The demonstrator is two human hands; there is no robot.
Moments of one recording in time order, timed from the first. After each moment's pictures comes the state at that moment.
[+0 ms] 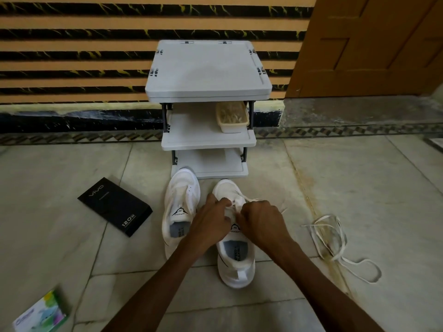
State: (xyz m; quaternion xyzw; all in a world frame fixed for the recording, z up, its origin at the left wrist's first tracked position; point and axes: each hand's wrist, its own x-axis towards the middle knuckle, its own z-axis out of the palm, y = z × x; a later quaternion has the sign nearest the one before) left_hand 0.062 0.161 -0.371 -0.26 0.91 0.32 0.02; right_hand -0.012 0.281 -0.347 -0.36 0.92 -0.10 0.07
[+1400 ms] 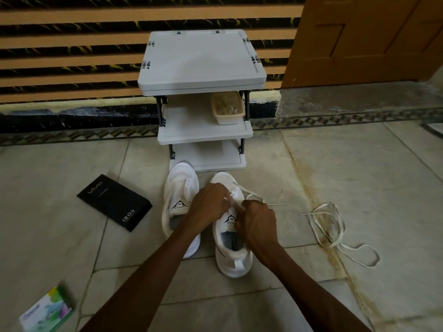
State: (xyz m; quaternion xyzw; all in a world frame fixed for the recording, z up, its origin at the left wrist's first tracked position) left_hand 0.042 0.147 -0.357 -0.21 0.93 0.31 0.04; right_hand 0.013 0.280 -0.371 -0.25 0.94 -0.21 0.10
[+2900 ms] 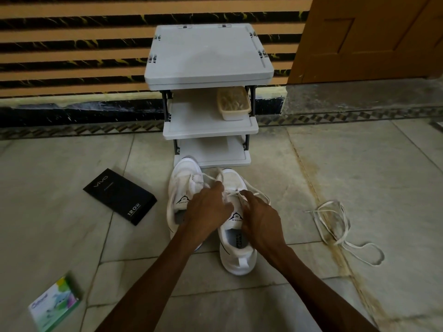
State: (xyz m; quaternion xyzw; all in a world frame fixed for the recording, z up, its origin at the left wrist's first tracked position) left_hand 0.076 0.161 -0.341 -0.30 0.92 0.26 0.02; right_hand 0.016 0.289 -0.386 -0.33 0.91 -0.23 0.07
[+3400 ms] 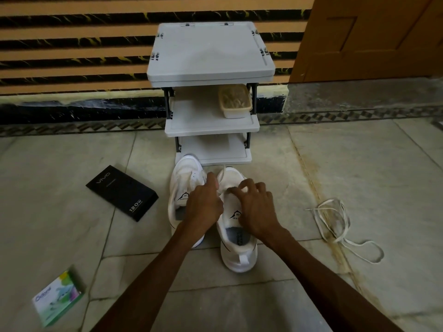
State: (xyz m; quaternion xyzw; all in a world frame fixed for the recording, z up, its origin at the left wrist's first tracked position) left_hand 0.082 0.158 -0.347 -0.31 0.91 0.26 -0.04; right_hand 0.002 0.272 -0.373 -0.40 0.91 -0.09 0.07
